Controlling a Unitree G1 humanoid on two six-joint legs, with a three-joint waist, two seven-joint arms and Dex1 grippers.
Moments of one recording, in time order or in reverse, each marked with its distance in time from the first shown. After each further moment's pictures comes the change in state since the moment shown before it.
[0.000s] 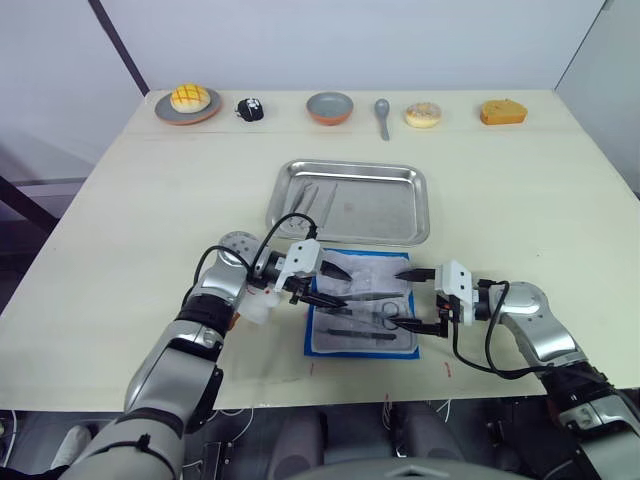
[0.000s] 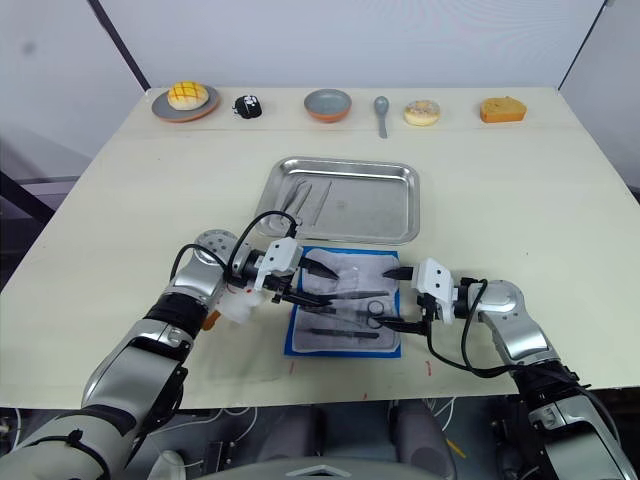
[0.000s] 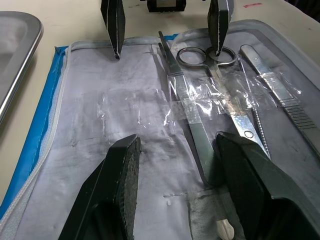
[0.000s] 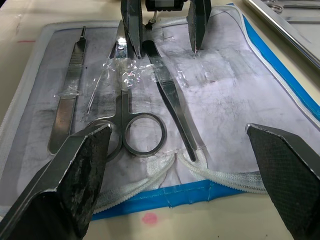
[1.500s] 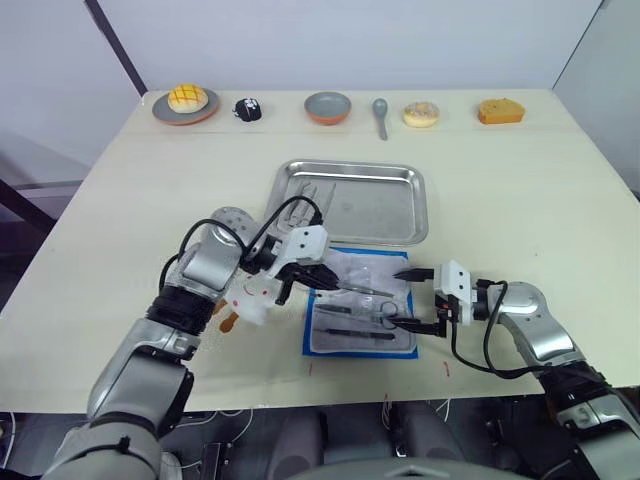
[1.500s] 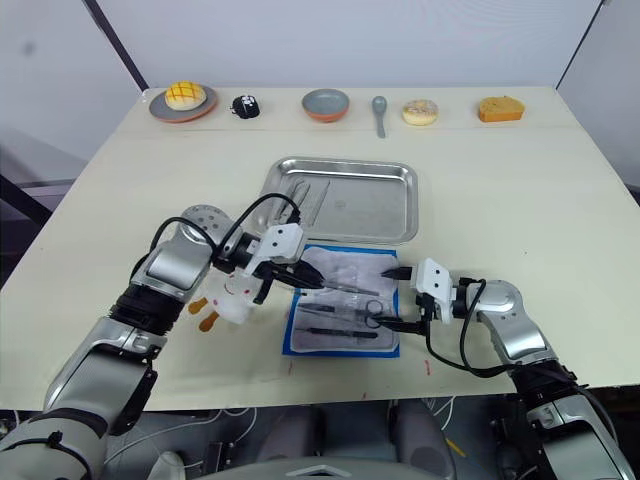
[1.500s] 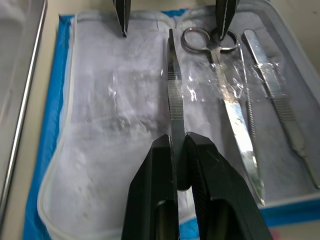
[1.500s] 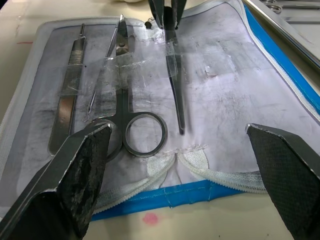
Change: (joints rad) left arm 0.010 0.174 -0.062 -0.522 0.096 0.555 0.028; right arm -0.004 0.010 0.002 0.011 0.000 -0.007 0.002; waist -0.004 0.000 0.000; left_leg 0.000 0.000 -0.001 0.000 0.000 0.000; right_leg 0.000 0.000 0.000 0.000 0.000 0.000
